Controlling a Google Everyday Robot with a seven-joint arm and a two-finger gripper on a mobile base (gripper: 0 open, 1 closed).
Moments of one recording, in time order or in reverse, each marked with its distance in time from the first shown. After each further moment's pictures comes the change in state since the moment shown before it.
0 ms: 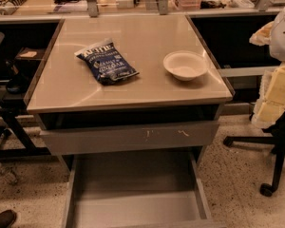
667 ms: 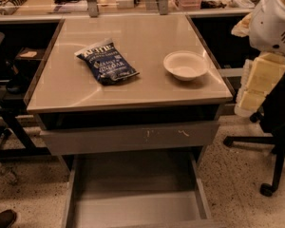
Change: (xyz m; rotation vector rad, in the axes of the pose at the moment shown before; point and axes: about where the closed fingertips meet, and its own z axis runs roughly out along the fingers) arm -0.031 -0.014 0.004 0.004 -0.024 -0.058
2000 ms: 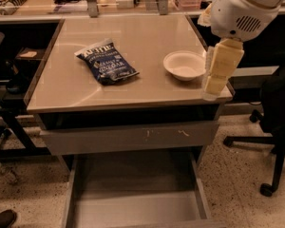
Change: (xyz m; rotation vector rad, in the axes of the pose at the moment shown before) arm -0.064 -0.023 0.015 -0.009 -0.064 -0.088
